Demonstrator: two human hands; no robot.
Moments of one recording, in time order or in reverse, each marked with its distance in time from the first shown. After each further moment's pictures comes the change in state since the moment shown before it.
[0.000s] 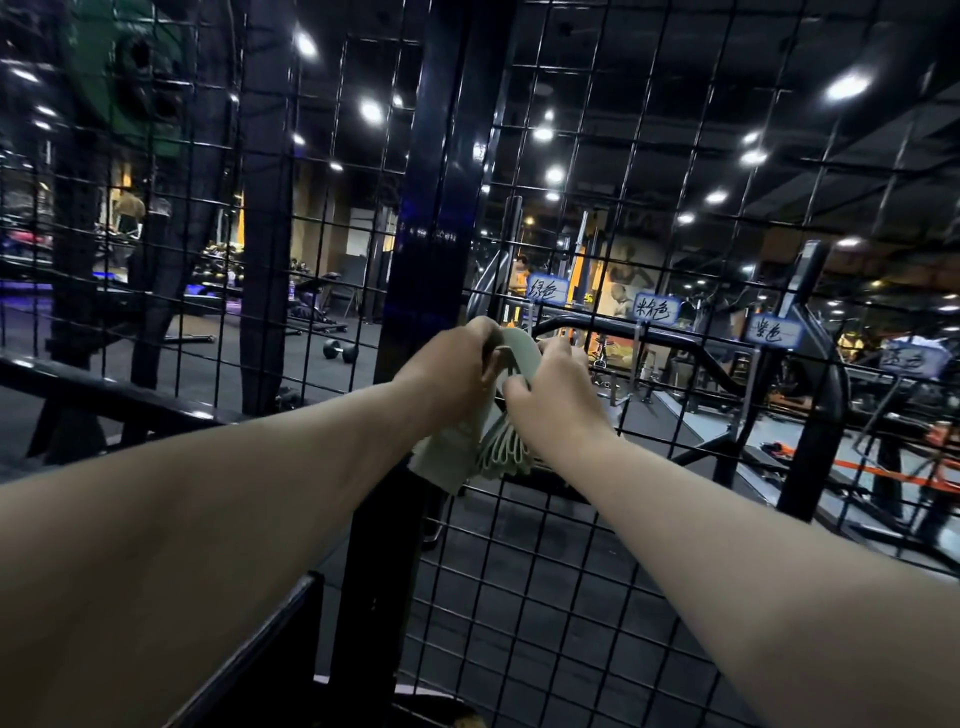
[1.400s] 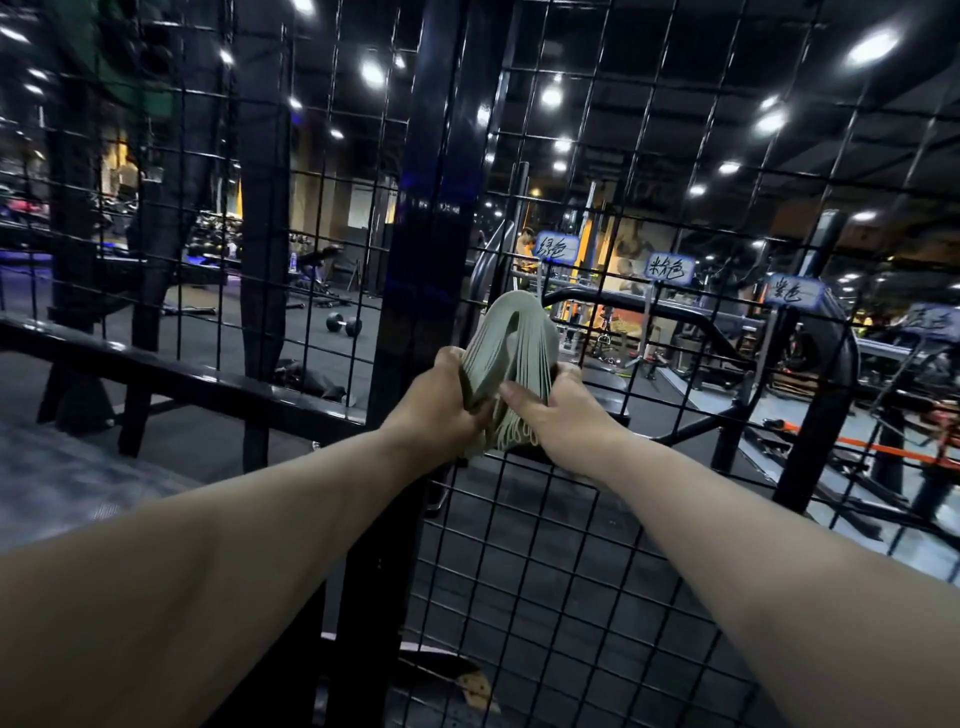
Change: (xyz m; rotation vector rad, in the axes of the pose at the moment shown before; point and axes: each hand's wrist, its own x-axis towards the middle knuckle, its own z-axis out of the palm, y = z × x) left_hand -0.056 -0.028 0.042 -0.278 -0.024 -0.203; right_hand -0.019 0.037 0.009 0.284 -0.325 0.199
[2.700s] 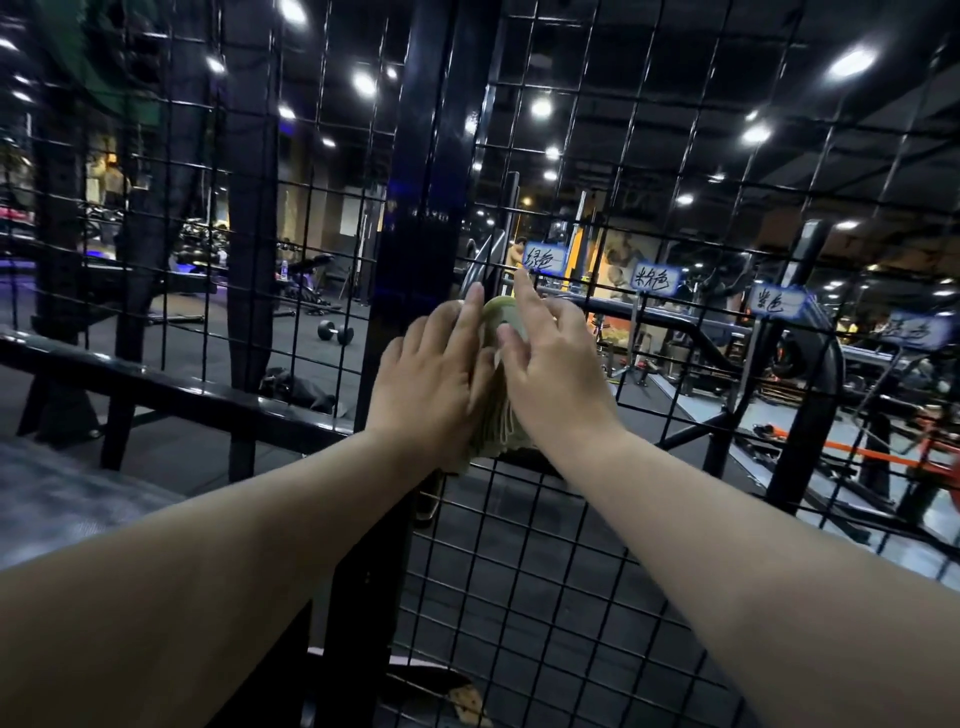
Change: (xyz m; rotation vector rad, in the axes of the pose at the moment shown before) left_hand 0.006 0.016 -0.003 0.572 0.341 0.304; right_hand 0.003 -0.027 0.000 -0.396 0.479 -0.479
